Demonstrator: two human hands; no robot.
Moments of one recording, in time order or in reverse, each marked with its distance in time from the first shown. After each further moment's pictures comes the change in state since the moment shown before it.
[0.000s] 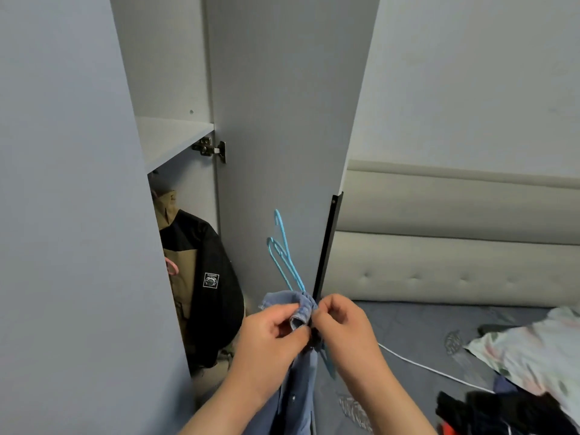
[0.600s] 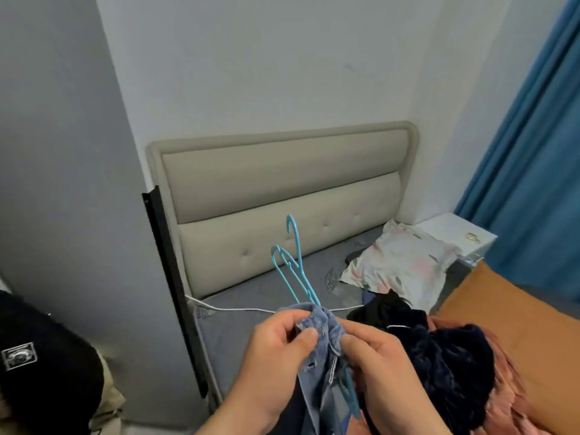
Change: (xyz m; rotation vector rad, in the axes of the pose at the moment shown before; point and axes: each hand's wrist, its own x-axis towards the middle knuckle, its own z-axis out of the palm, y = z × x) left_hand 0.015 0.003 0.181 -0.198 -0.506 -0.257; right_hand -0.086 0.013 -0.171 0.177 0.361 0.103
